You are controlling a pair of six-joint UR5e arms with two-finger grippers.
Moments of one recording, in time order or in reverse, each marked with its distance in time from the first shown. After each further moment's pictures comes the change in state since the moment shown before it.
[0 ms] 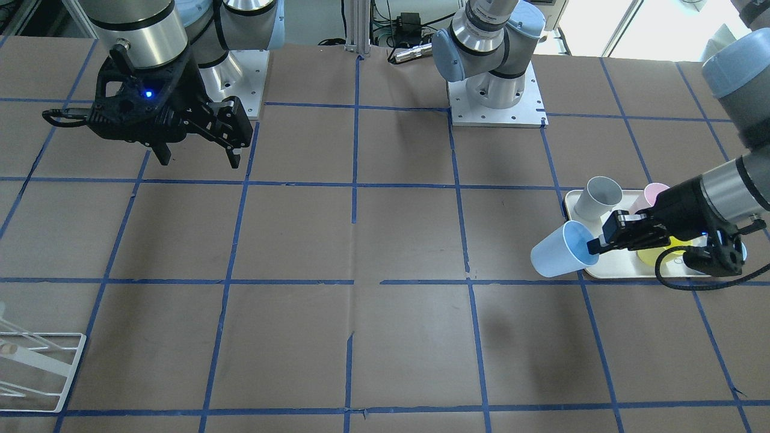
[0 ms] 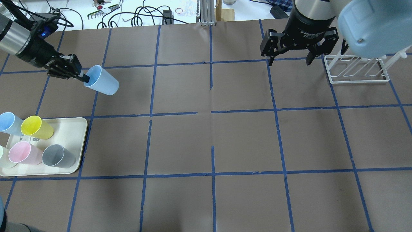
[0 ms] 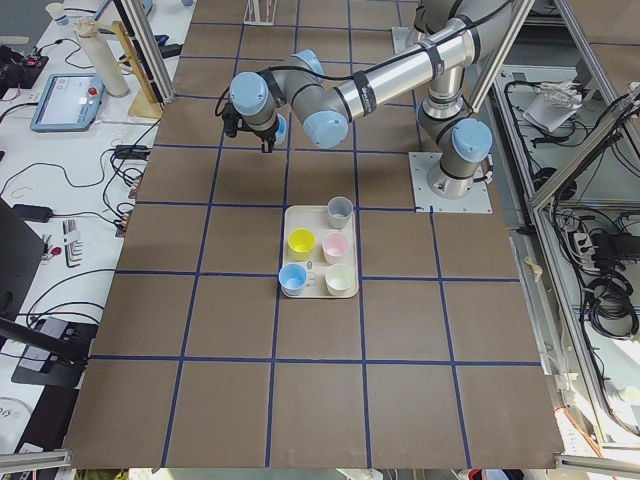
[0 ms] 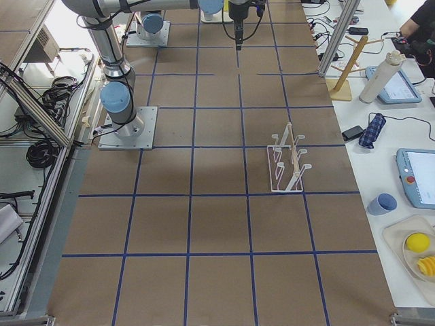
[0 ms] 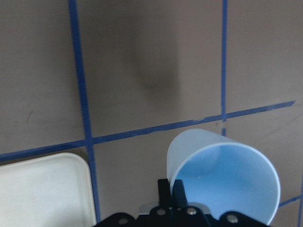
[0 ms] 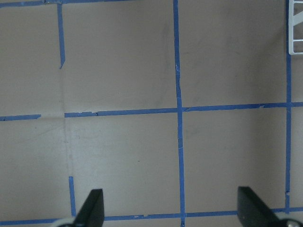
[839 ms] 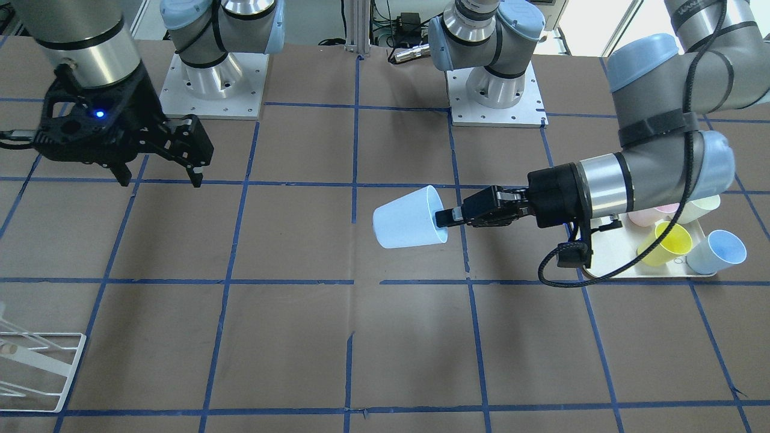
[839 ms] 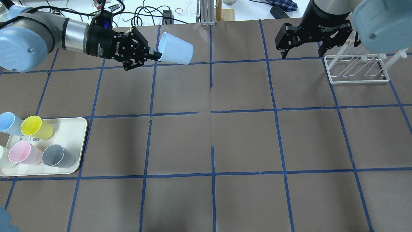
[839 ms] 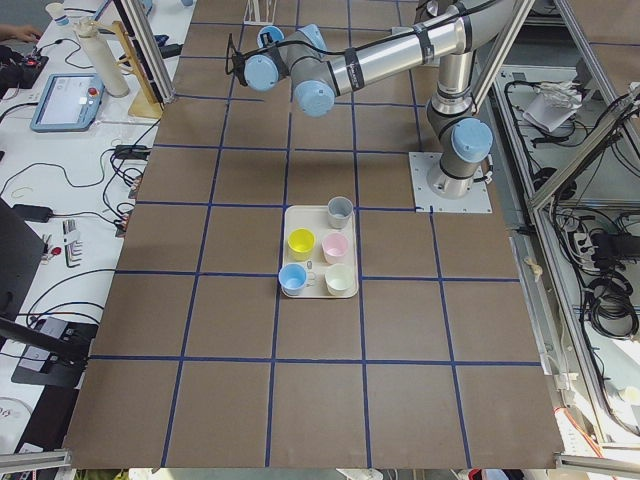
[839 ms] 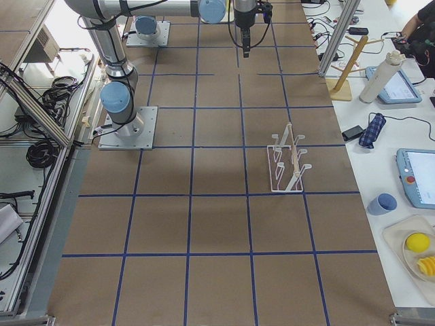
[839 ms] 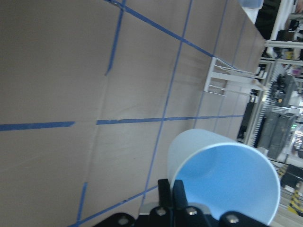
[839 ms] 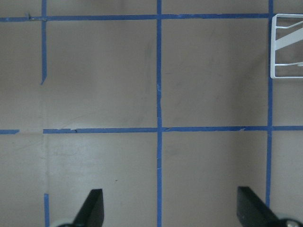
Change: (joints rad) left arm -0.202 0.033 -0.130 -0.112 -0.665 -0.227; right arm -0.131 0.011 0.022 -0.063 0.021 -0.174
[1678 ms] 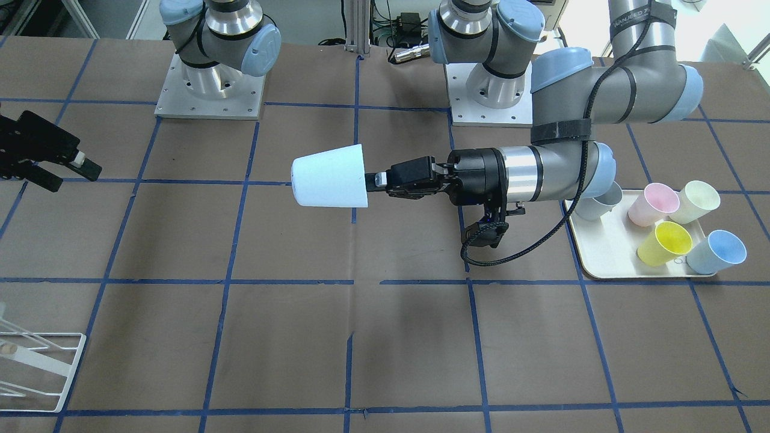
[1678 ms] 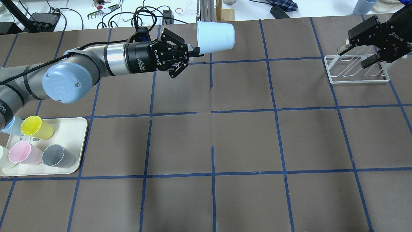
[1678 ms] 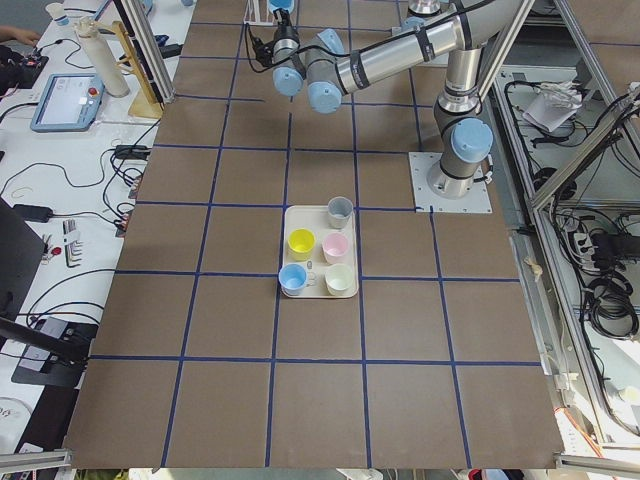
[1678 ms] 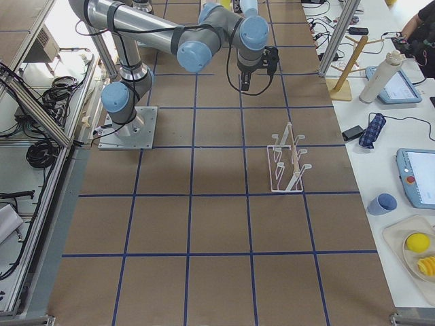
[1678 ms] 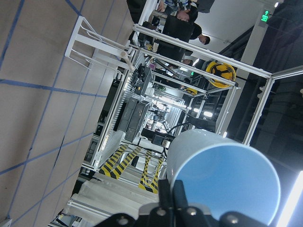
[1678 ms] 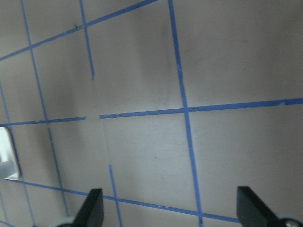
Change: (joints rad) left arm -0.145 0.020 -0.158 0.013 -0.424 0.017; right arm -0.443 0.034 0.007 0.330 0.514 -0.347
